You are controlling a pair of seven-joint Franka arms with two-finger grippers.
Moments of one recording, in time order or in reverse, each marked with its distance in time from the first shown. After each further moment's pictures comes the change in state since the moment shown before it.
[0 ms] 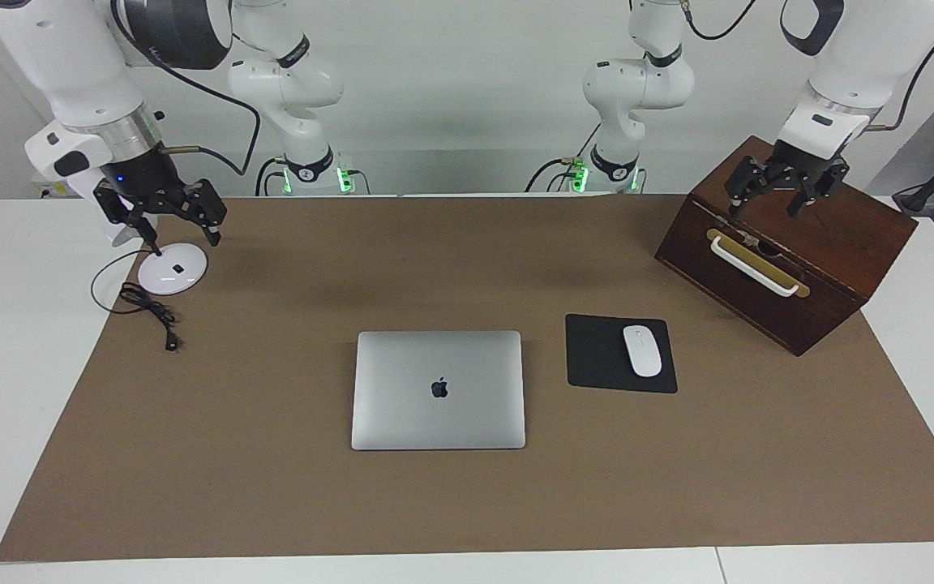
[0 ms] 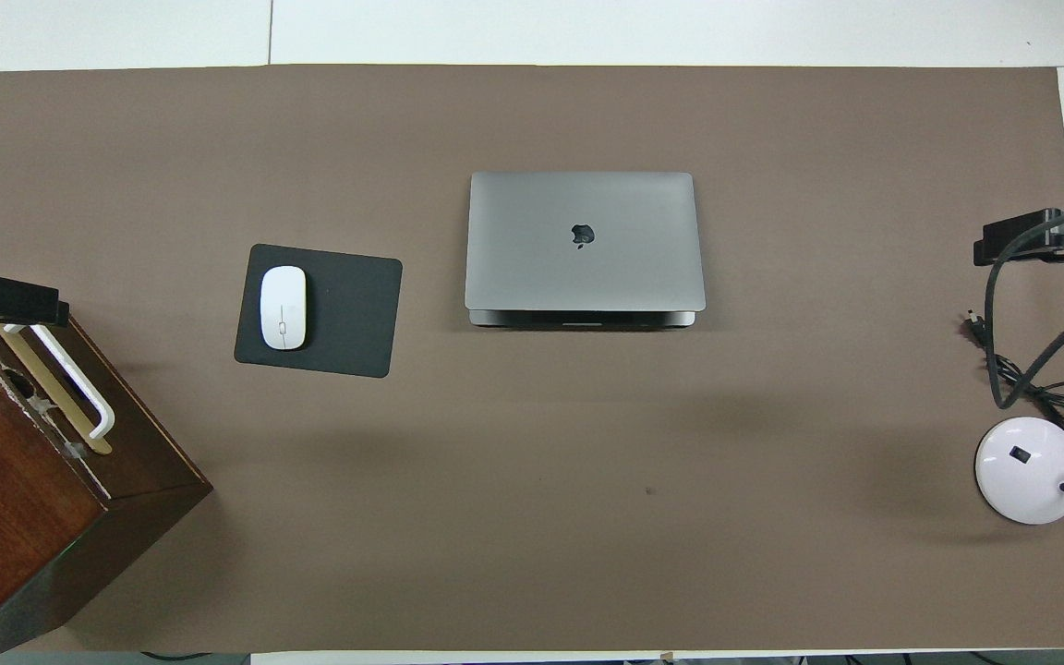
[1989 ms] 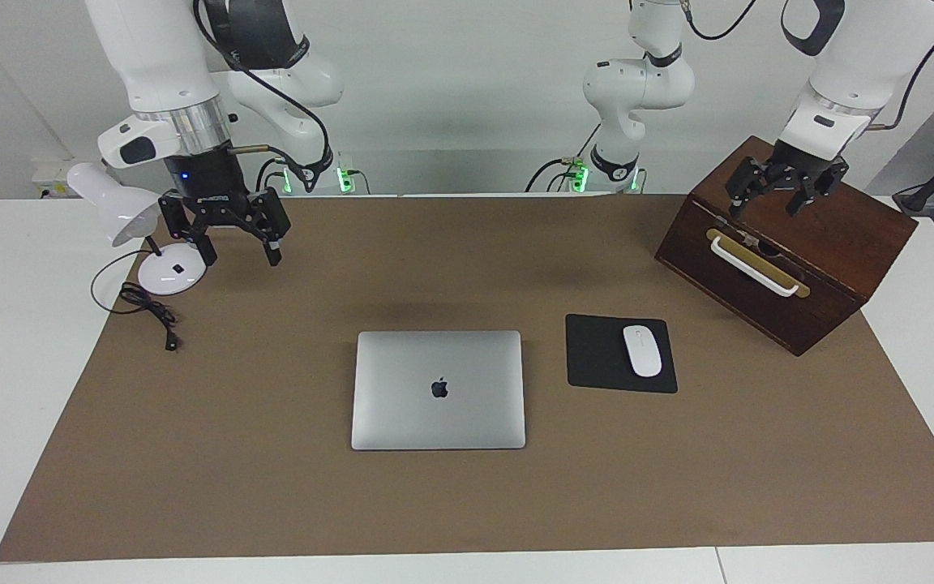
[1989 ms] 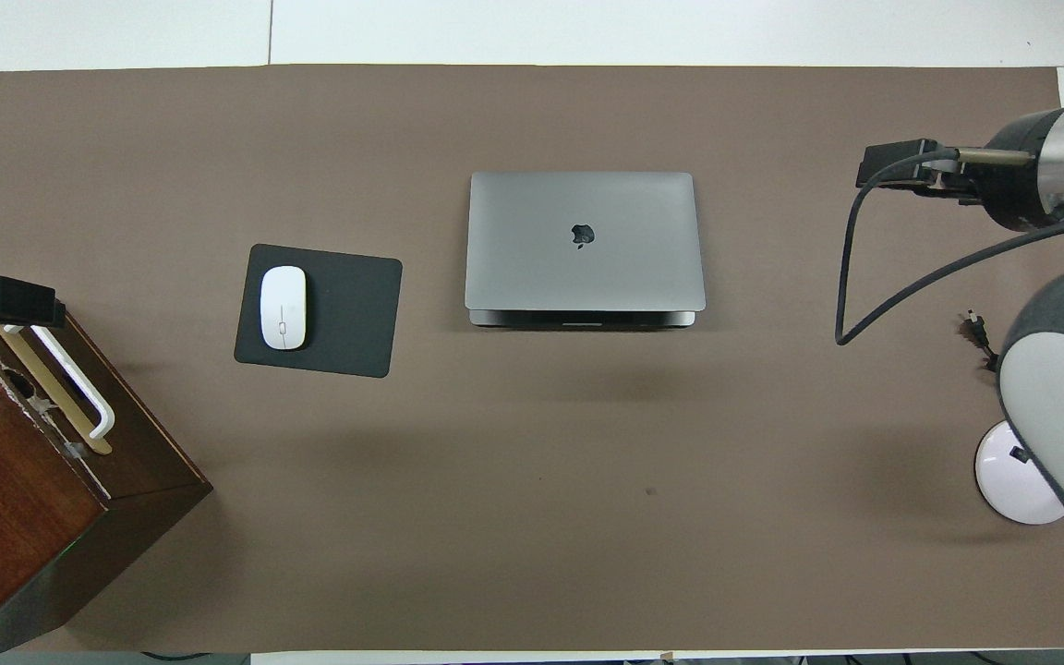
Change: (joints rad) left arm 0.000 0.000 0.003 0.000 0.000 -0.006 -0.041; right arm 0.016 0.014 0.152 -0.007 0.039 0.253 0.278
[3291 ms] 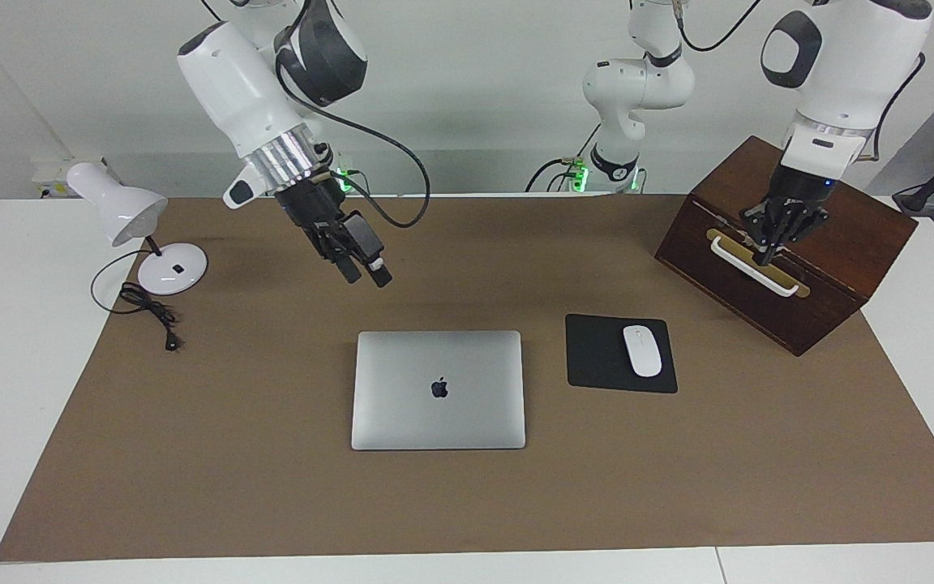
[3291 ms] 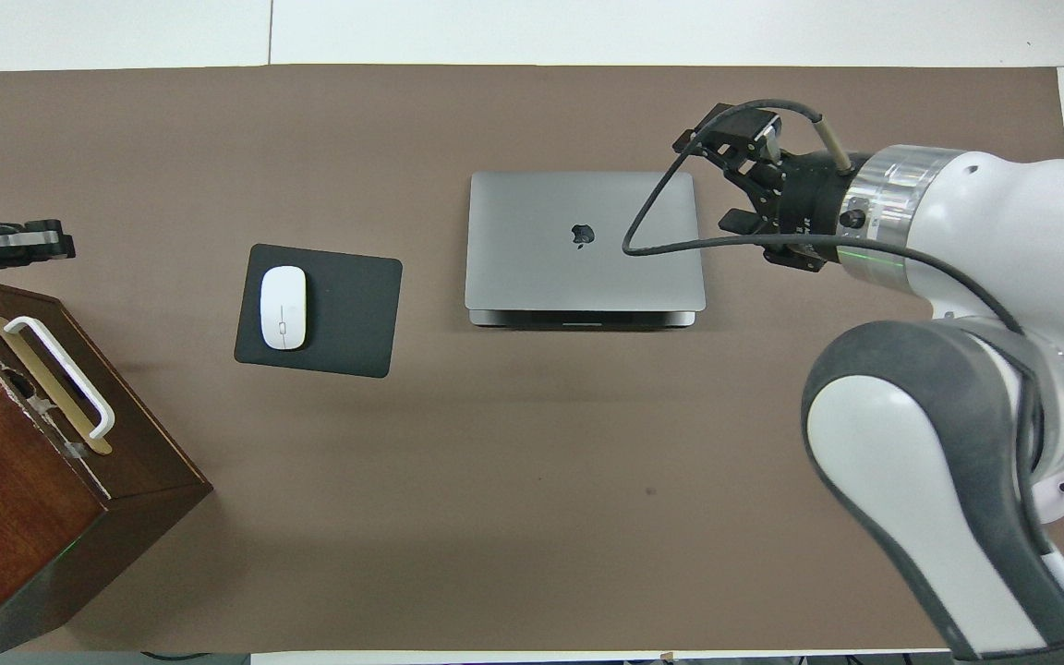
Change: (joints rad) left arm -0.017 -0.005 -0.006 -0.207 -0.053 0.478 -0.067; right arm 0.010 -0.001 0.177 -0.242 0.458 0.521 0.504
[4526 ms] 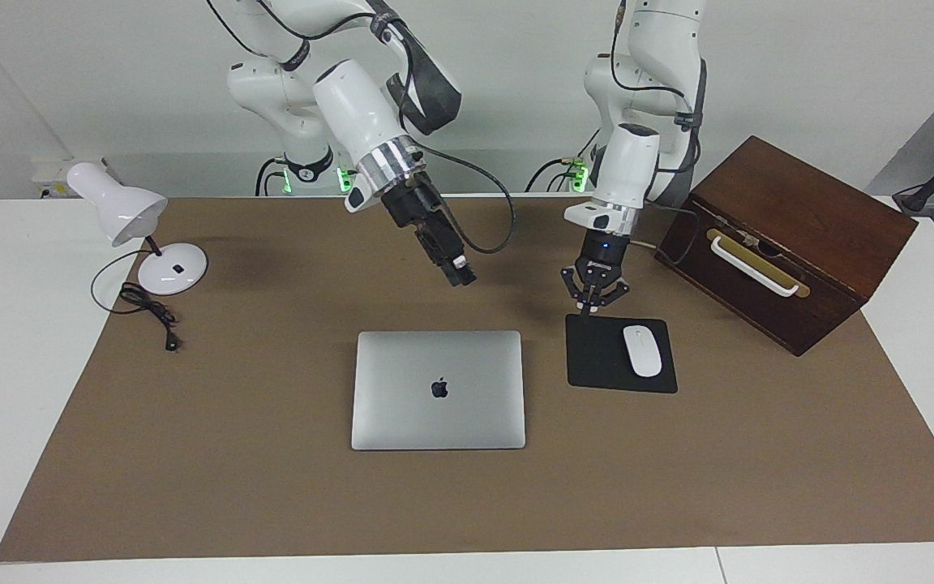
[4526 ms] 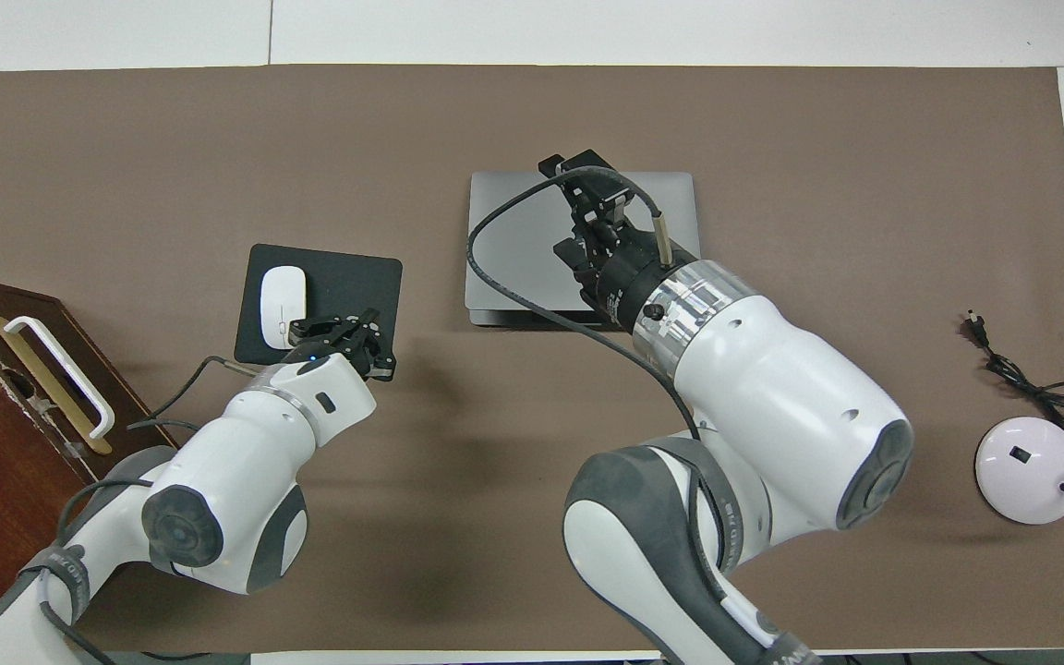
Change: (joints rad) left arm -0.405 0.136 -0.008 -0.644 0.000 1.174 0.120; right arm 0.121 0.095 0.187 -0.173 0.113 0.674 0.321
